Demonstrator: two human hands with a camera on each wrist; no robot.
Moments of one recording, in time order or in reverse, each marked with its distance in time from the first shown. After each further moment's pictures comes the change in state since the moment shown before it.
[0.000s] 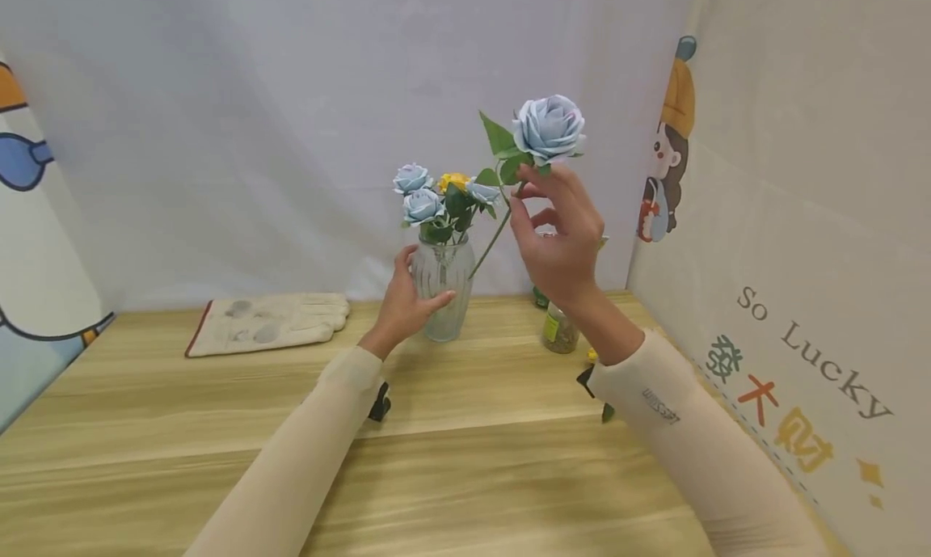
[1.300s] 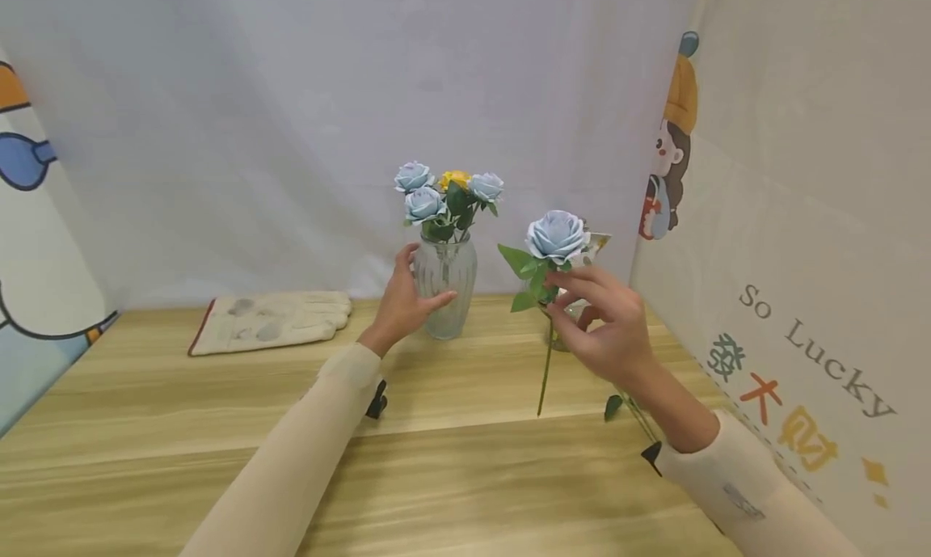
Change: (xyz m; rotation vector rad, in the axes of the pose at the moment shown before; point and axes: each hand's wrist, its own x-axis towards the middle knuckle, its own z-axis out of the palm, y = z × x) left_hand -0.002 0.001 -0.007 0.062 -0.039 0.004; right_hand -0.064 -0.023 -0.081 0.063 -0.363 0.089
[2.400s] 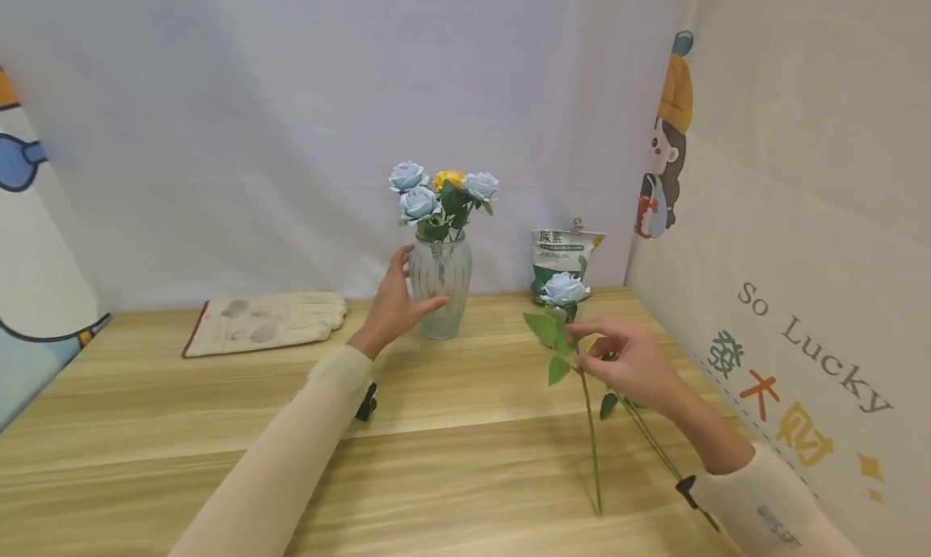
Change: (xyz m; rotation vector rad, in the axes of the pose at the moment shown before) left_hand -0.001 -0.008 -0.002 0.077 0.025 0.095; right_hand -0.064 0.016 -0.048 0.096 -0.380 0.614
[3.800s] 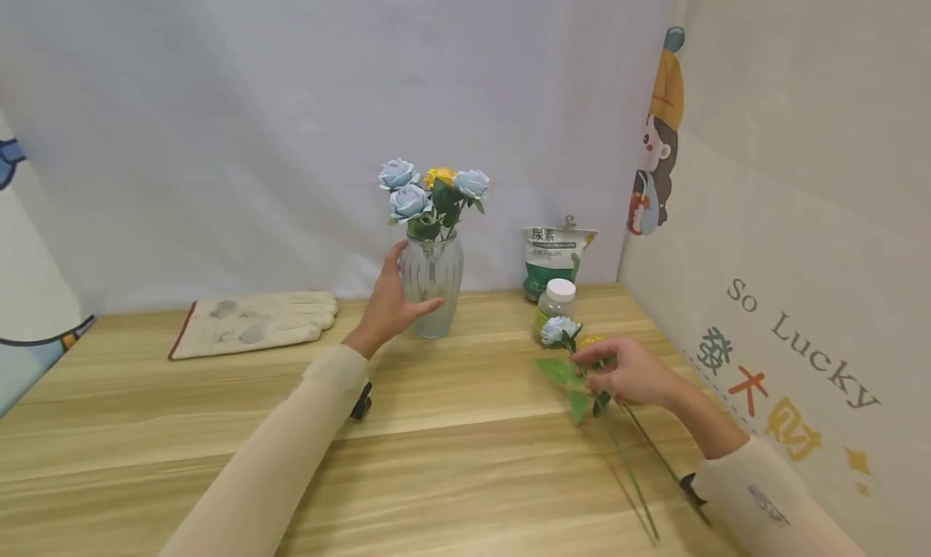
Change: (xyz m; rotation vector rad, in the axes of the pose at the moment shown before) left_hand 0.003 -0.006 0.008 -0.017 0.014 0.090; right_hand -0.008 0.039 -0.021 -0.021 -0.313 0.440
